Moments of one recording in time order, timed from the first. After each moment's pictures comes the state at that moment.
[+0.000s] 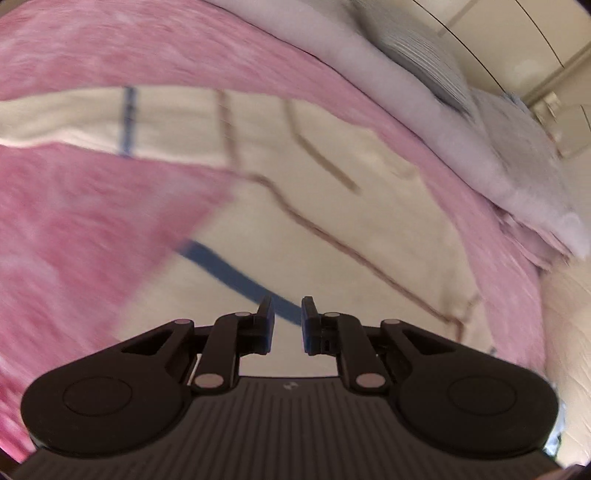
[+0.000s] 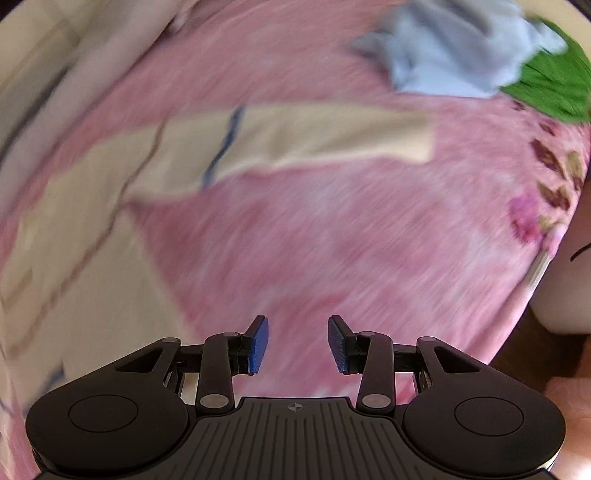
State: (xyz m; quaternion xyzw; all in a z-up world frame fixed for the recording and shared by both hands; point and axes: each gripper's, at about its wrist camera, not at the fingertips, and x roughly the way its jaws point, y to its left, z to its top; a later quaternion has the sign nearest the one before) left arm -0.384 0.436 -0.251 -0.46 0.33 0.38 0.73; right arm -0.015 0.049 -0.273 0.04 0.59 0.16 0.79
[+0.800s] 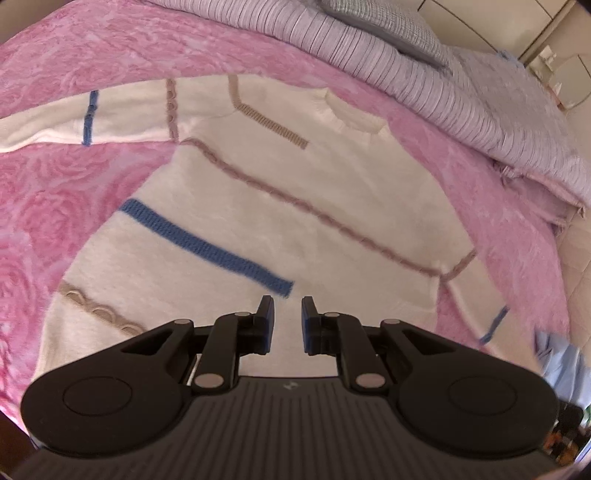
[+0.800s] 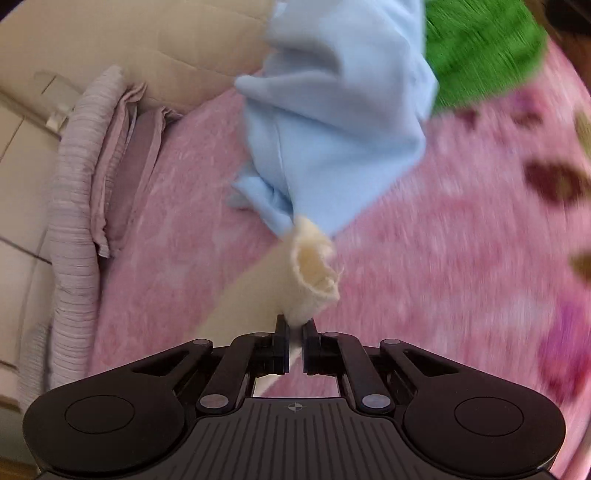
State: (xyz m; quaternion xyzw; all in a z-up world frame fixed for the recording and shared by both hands) left arm -0.323 0.359 -0.239 -0.40 0.38 0.40 0.73; right arm 0.167 -0.029 -0.317 0.28 0.50 0.08 0.81
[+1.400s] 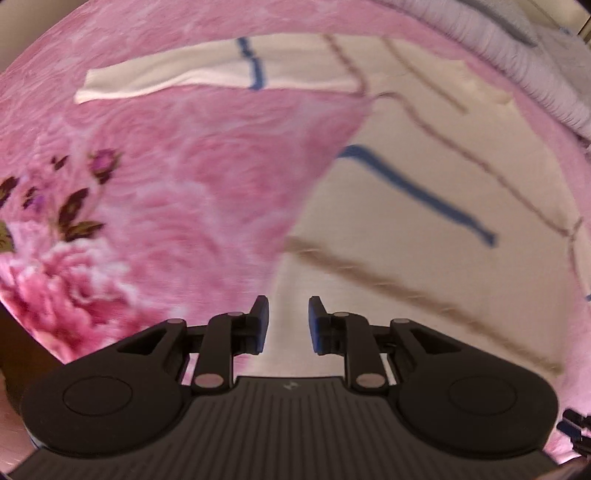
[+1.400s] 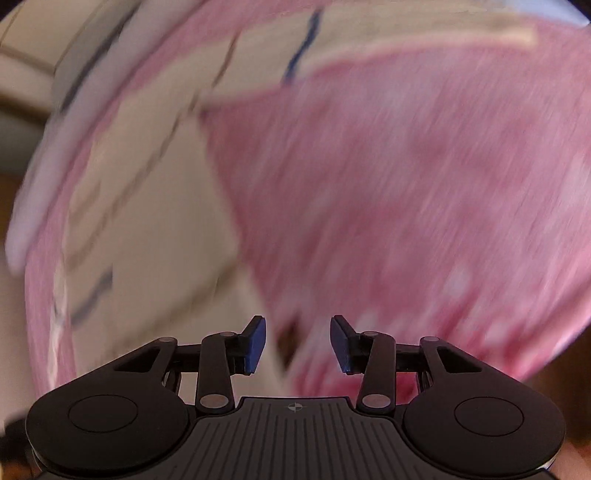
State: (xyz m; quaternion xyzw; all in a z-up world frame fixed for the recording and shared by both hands) left arm -0.502 0.405 -0.297 -0.38 0.45 0.45 0.67; right arm -0.070 0.071 -0.310 0.02 0.67 0.32 0.67
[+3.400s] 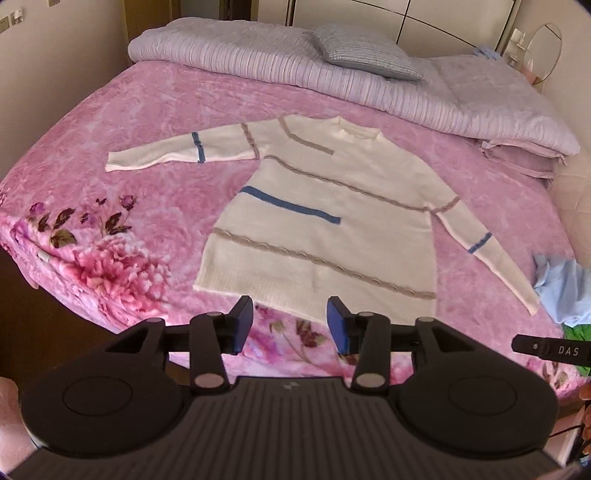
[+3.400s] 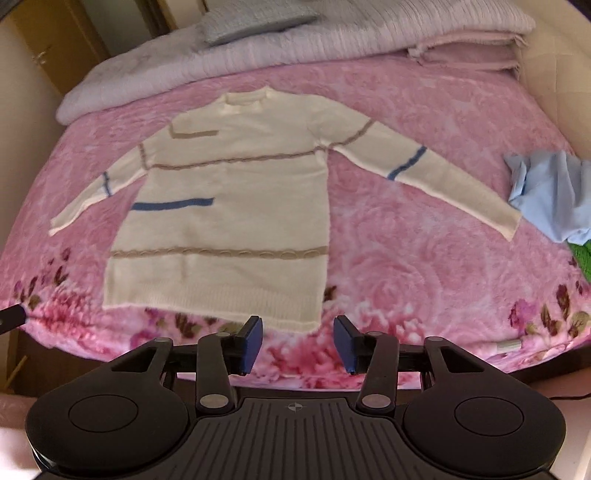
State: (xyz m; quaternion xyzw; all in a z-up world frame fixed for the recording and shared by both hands) left arm -0.466 0.160 -0.060 -0.30 0.38 0.45 0.75; right arm -0.188 0.029 -0.092 -0.21 0.50 0.46 0.70
